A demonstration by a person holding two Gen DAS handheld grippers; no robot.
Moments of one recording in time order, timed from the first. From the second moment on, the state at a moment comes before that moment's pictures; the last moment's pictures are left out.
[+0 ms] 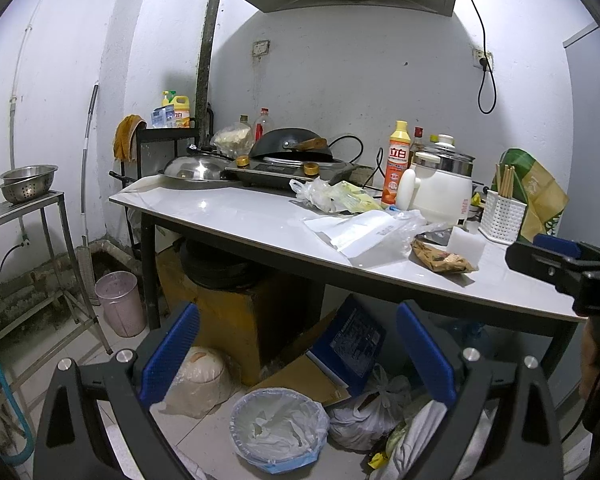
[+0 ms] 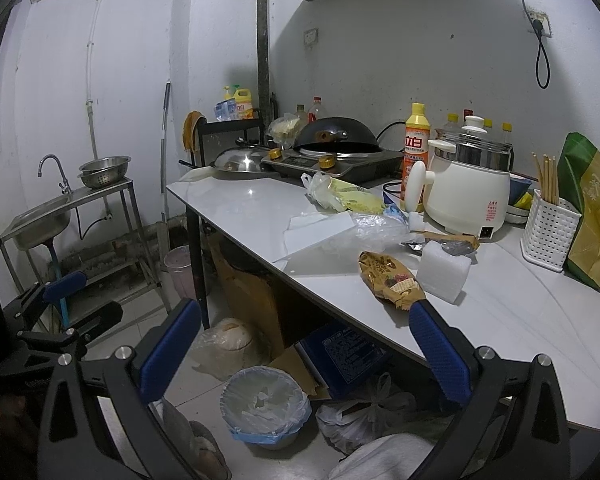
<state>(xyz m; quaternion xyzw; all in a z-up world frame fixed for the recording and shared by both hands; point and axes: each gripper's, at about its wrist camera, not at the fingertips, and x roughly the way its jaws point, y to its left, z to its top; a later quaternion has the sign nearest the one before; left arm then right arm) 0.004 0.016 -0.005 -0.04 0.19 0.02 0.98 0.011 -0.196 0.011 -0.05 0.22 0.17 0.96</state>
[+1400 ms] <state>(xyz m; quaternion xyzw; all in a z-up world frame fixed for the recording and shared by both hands) 0.004 0.018 -0.004 -0.04 0.19 0.02 0.98 0.013 -0.197 0.010 -0.05 0.22 0.17 0.96</state>
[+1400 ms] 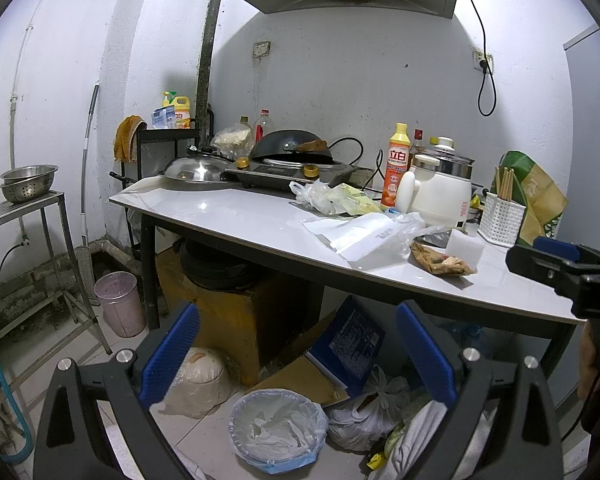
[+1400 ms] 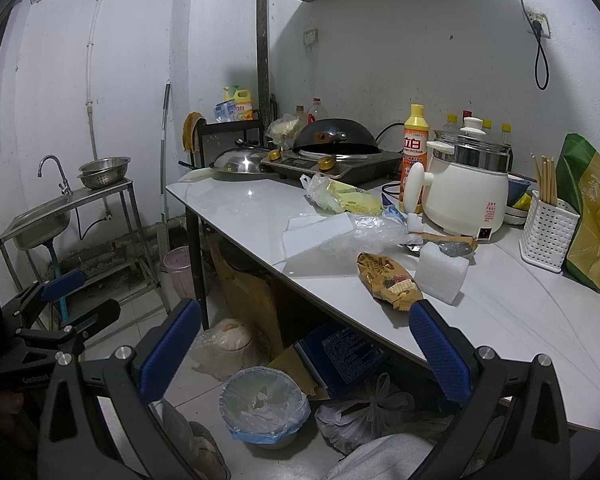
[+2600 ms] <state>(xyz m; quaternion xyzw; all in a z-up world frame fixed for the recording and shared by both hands) 0.091 0.024 0.021 -0.05 0.25 -0.01 0.97 0.091 -0.220 0.037 -0.02 0.24 0.14 0.96</state>
